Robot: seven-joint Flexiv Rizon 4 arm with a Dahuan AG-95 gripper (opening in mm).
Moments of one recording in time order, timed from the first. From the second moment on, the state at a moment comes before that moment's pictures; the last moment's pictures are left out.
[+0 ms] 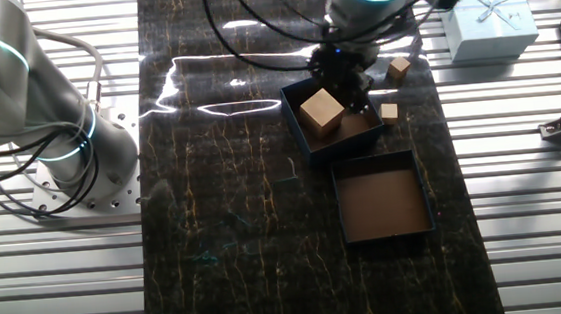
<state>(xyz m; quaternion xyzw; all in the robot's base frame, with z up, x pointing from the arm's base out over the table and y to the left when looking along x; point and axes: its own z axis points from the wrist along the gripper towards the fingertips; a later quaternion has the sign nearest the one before) 0.455 0.062 0.068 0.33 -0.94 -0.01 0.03</state>
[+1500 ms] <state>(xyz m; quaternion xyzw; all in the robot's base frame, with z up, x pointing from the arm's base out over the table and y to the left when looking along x) 0.454 0.056 0.075 0.31 -0.95 0.00 0.02</state>
